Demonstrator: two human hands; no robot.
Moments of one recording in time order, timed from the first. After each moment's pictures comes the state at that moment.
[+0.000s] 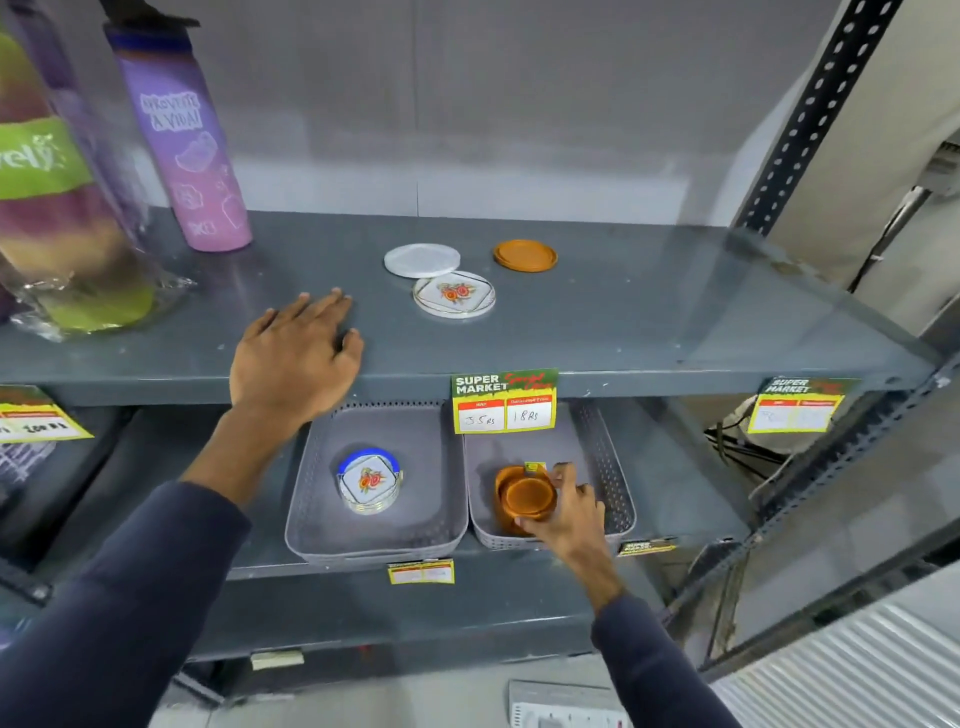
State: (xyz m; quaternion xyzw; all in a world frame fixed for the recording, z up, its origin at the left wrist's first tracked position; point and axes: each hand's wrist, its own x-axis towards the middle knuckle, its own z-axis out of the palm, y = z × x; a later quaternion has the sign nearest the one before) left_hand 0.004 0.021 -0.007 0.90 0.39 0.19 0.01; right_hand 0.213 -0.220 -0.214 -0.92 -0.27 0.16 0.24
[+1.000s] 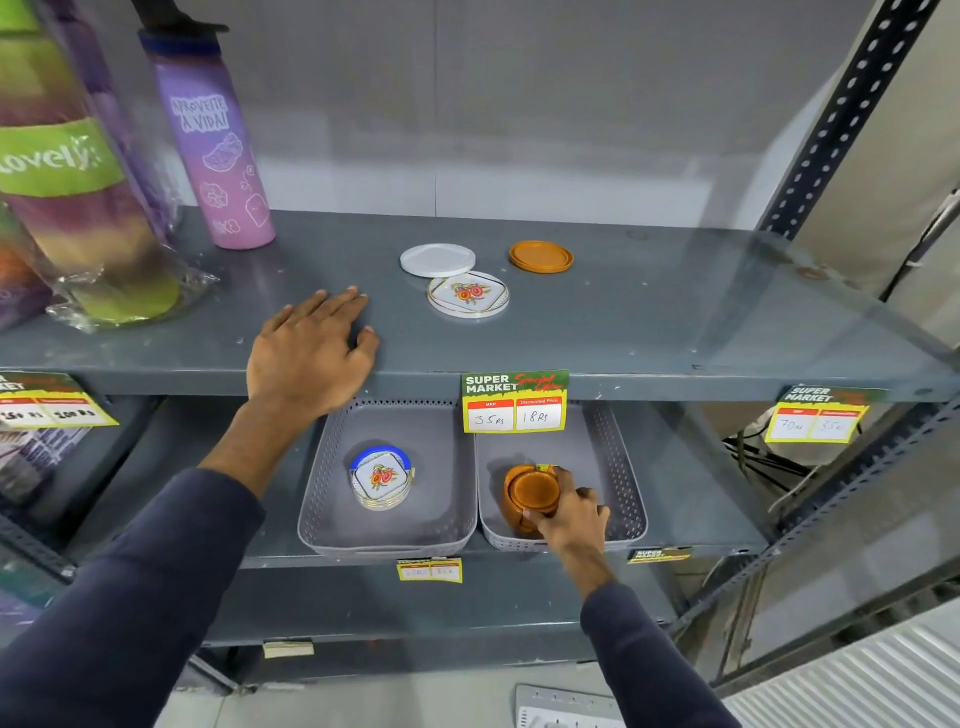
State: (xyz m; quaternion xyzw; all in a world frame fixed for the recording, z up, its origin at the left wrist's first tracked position) left_hand 0.004 0.021 -0.009 0.90 0.39 0.20 0.00; right_hand 0.214 -0.206 -0.219 -0.93 -0.27 0.14 0.20
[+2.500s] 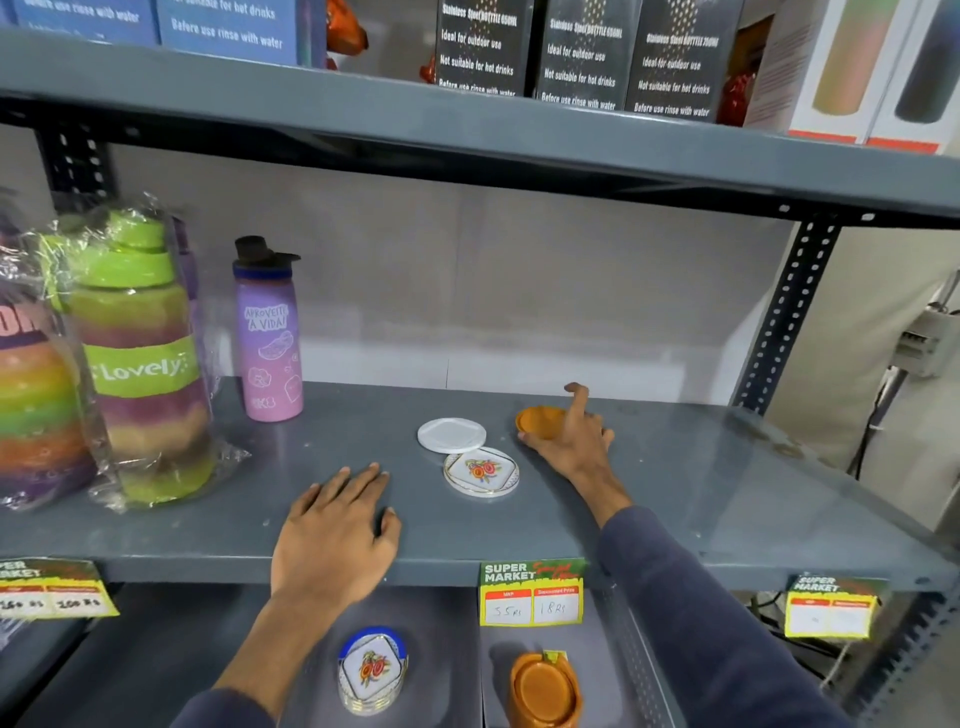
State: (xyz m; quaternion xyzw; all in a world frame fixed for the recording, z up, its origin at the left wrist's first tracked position) left_hand 0.004 0.010 0.001 0.89 0.42 0.20 0.01; right_hand 0.309 -0.055 0.027 -0.85 -0.35 -0.03 0.39
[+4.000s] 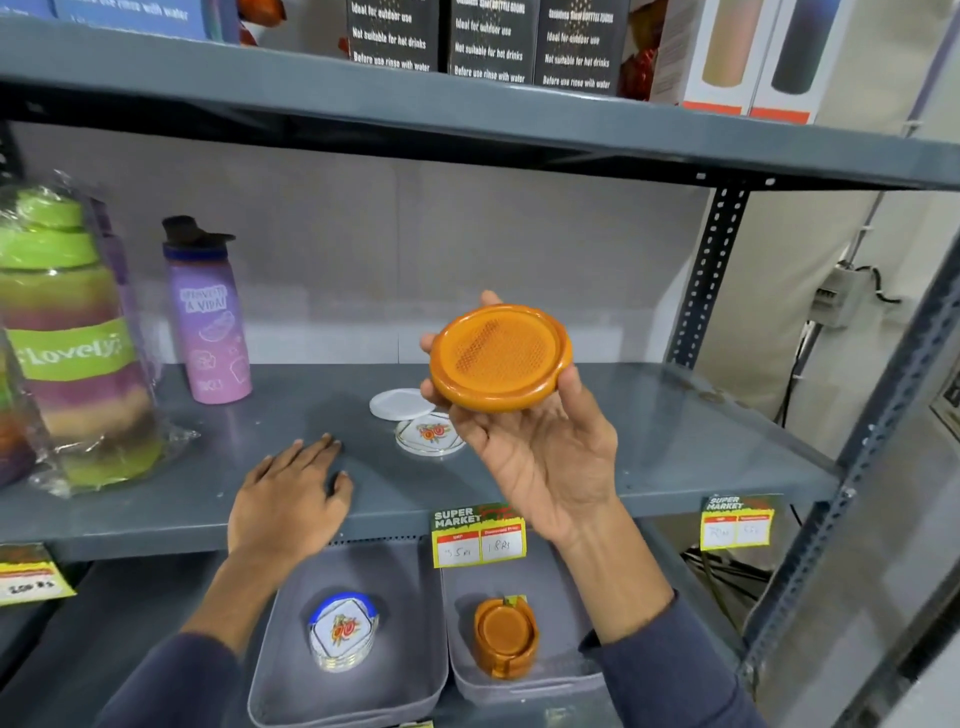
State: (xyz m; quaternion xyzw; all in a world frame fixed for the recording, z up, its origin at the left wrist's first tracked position) left_hand 0.002 0.009 0.005 0.89 0.41 0.20 0.02; right_hand 0.133 -0.200 0.117 -0.12 -0.47 0.50 0.72
